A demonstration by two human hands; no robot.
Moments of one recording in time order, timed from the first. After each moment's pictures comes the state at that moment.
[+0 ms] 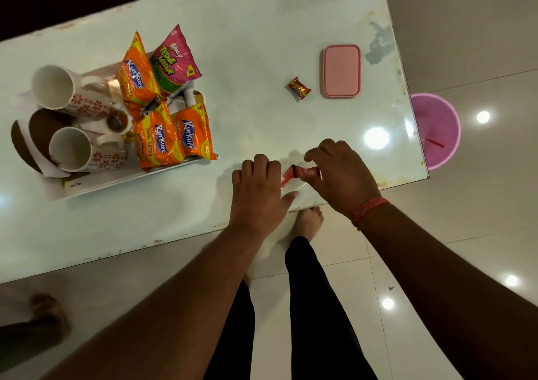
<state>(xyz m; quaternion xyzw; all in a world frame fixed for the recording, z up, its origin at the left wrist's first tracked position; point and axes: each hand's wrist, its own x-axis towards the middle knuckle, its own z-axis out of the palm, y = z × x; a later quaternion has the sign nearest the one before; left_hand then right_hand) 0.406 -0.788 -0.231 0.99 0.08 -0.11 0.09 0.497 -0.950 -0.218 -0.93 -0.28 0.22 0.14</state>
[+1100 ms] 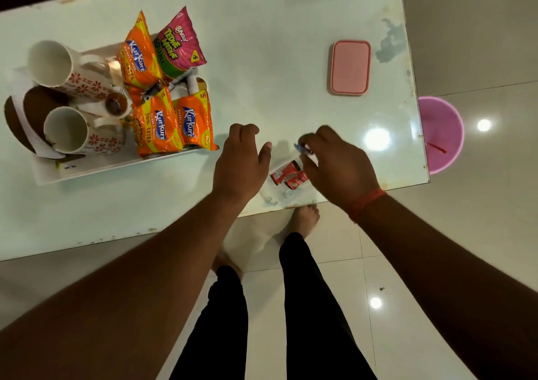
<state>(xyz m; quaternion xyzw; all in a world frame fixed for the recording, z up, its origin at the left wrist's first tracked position) 0.441 -0.752 -0.237 0.94 0.21 -0.09 0.27 0.504 -0.935 -0.211 -0.92 -0.30 0.16 0.17</state>
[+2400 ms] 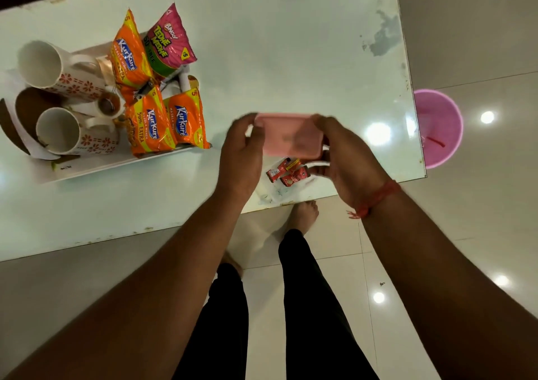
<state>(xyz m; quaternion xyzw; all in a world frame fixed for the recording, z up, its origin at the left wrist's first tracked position) 0.455 -0.773 -0.211 0.72 0.37 -0.04 0.59 0.517 -0.929 -0.166 -0.66 0.19 0.41 0.60</state>
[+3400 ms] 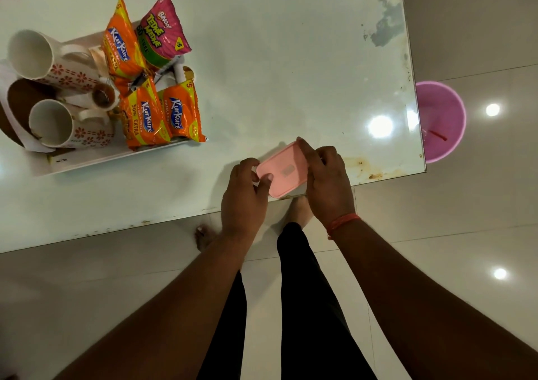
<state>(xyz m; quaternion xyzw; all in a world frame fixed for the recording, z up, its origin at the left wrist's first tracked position) 0.377 -0.802 -0.252 0.86 0.32 -0.10 0.38 0.452 -0.953 -0.260 -0.93 -0.14 0.17 0.28</state>
